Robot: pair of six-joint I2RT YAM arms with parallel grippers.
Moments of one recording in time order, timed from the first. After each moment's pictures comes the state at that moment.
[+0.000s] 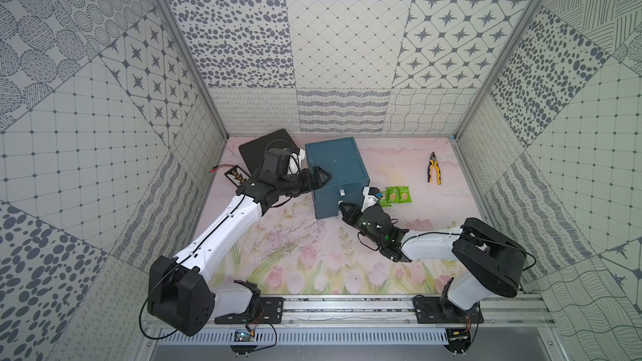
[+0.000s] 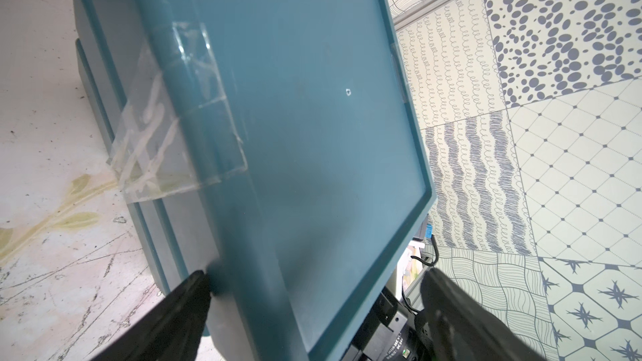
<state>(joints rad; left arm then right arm) -0.34 1.31 1.11 -0.43 0.46 -0.63 0.92 1.61 0.60 0.71 0.23 1.11</state>
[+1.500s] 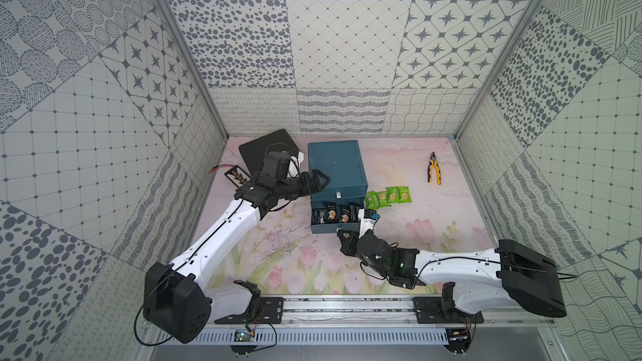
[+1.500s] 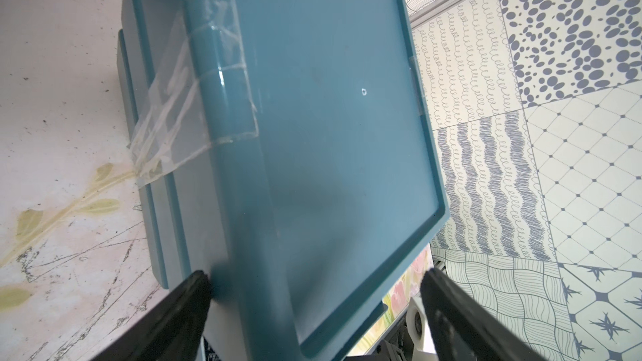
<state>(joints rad) -0.36 1.27 1.09 -0.45 0.41 -0.63 1.24 1.34 0.55 0.30 0.46 1.15</state>
